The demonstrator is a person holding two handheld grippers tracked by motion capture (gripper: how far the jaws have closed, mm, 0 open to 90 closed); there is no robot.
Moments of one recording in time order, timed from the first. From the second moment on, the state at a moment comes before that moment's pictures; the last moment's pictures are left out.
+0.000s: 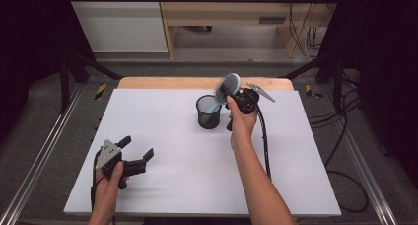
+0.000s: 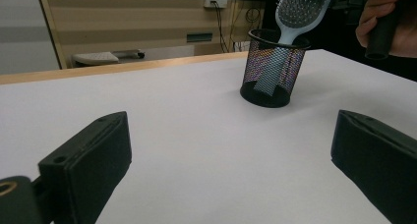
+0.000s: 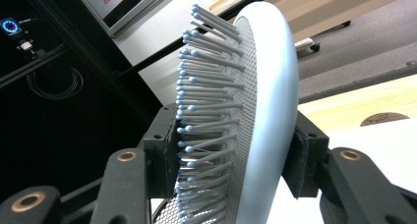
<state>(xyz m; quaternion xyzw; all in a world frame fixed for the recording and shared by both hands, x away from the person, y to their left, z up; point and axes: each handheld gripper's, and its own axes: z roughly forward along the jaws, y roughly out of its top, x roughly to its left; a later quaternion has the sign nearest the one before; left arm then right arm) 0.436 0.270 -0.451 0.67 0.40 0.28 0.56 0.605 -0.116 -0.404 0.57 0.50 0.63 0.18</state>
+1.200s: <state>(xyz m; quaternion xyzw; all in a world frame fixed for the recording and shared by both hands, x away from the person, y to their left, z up) 0.436 0.272 -0.451 0.67 0.40 0.28 0.56 0.607 -0.118 -0.405 0.57 0.51 0.63 0.16</state>
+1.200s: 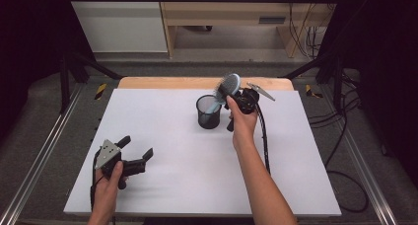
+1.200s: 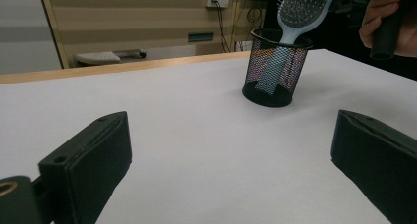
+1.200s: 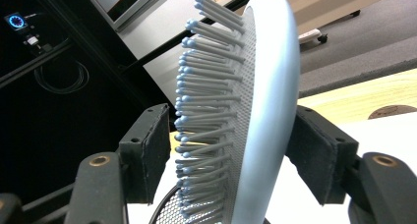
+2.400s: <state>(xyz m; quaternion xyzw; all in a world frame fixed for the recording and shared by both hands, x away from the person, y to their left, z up) 0.436 0.273 -0.451 0.67 0.40 0.29 0.56 0.594 -0.116 -0.393 0.55 0.54 0.60 0.22</state>
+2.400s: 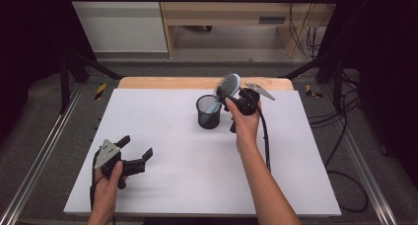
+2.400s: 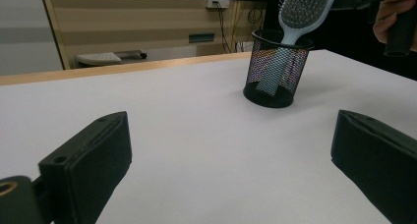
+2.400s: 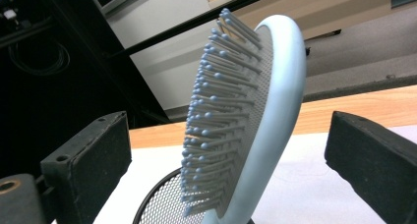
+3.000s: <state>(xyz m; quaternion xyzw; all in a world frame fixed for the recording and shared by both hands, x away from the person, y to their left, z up) 0.437 0.274 -0.450 0.67 0.40 0.29 0.56 0.564 -0.124 -0.369 0.50 0.58 0.58 0.26</state>
